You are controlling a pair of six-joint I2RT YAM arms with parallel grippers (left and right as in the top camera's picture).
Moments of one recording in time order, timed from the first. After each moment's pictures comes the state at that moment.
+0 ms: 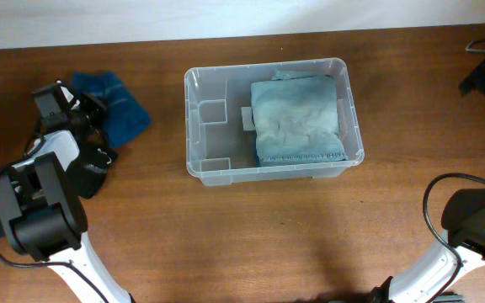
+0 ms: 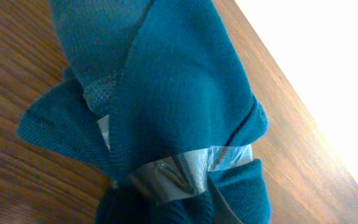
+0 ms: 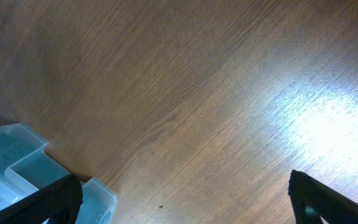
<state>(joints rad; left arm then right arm) 0.31 2.17 1.36 0.08 0.38 -0.59 -0.51 2.02 2.36 -1.65 0.03 0.34</state>
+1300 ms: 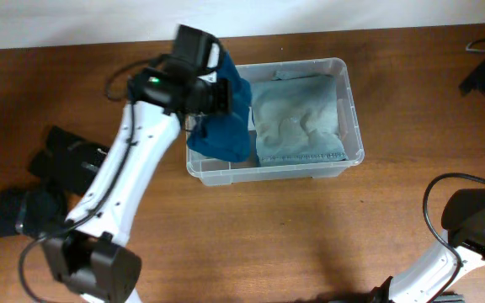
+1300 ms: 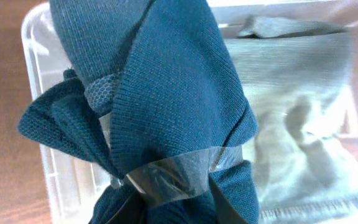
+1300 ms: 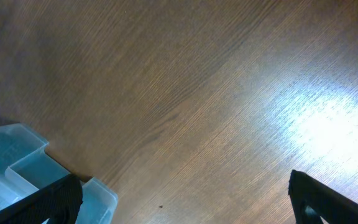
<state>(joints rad) -0.42 1.86 1.85 -0.98 0.06 -0.35 -0.51 2.02 2.36 -1.65 0.03 0.34</state>
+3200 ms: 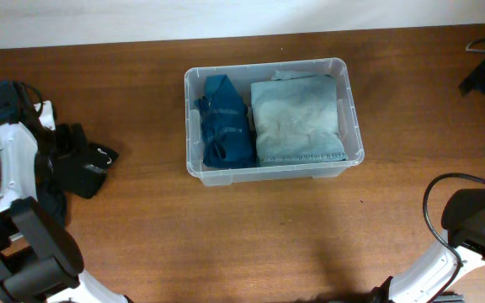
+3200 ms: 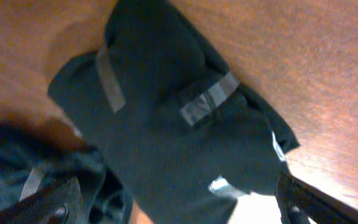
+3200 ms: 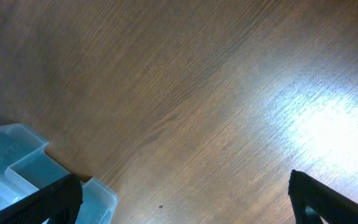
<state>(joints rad) 0.40 1.89 1.51 -0.89 -0.02 0.11 -0.51 2.02 2.36 -1.65 0.03 0.34</state>
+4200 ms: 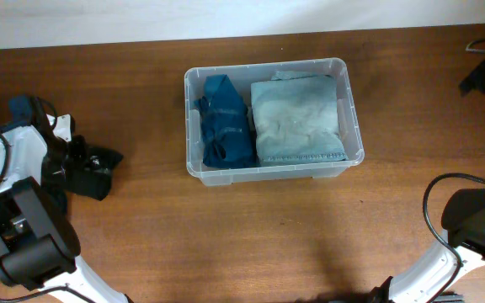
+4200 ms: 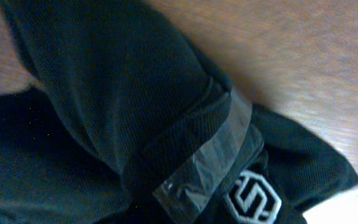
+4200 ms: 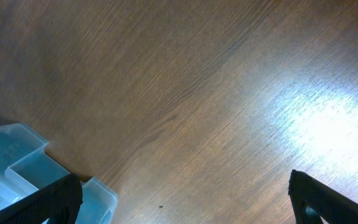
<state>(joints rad) 0.40 2.00 1.47 -0.88 0.08 0.14 -0.51 2.02 2.36 -1.65 0.03 0.35</state>
